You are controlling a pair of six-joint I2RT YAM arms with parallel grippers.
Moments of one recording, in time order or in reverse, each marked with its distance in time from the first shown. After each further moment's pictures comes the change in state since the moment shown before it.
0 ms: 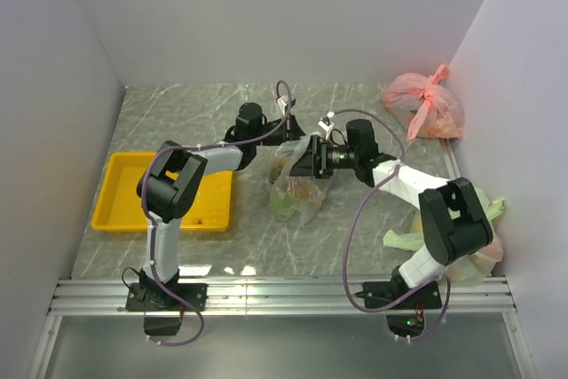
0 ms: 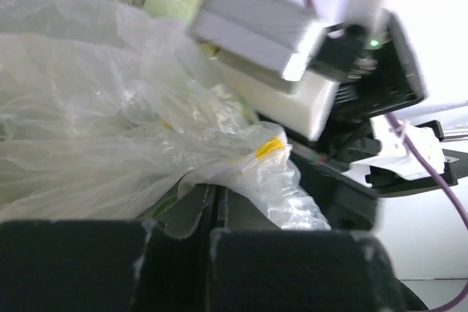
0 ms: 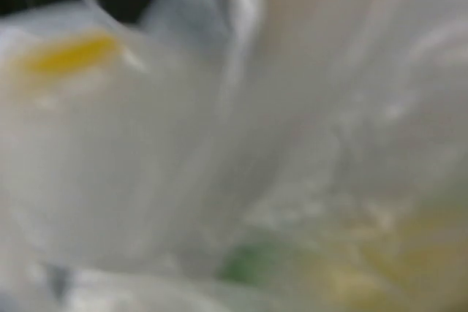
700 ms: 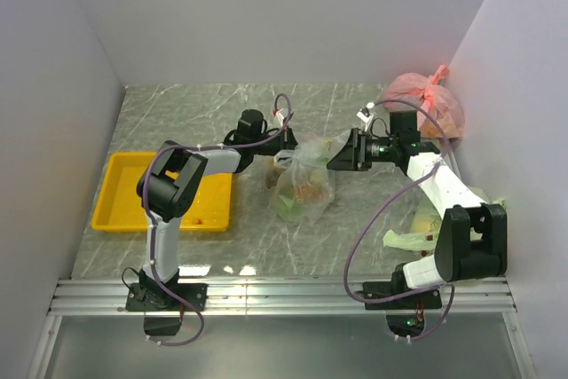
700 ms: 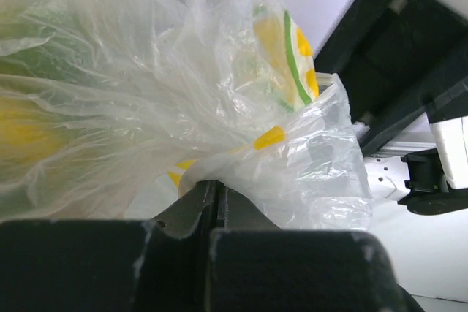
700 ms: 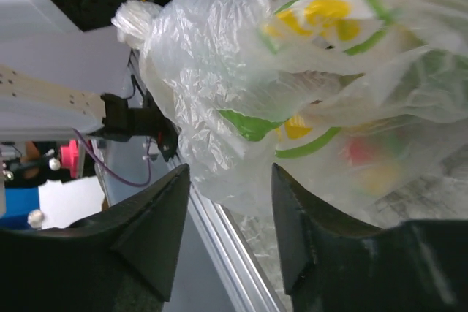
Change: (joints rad) left arm 0.011 0.006 -0.047 -0.220 -0.002 0.177; right arm -0.281 -0.148 0.131 -0.584 -0.121 -0.381
